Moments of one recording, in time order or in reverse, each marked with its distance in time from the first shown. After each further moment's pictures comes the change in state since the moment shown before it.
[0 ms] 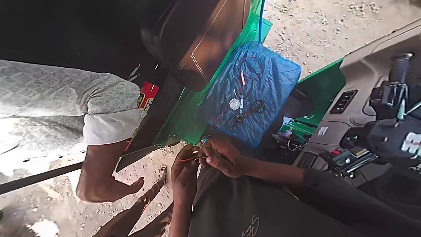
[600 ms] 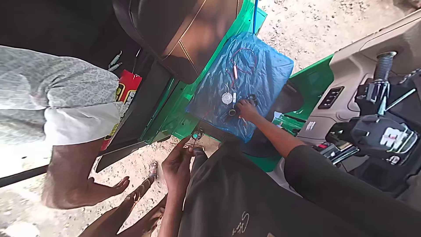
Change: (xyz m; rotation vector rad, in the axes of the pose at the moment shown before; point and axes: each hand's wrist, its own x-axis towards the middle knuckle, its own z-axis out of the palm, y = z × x) left_hand 0.013 -0.007 0.011 0.671 0.063 0.101; right_hand -0.080 0.173 -0.266 -1.519 -0.095 0.819
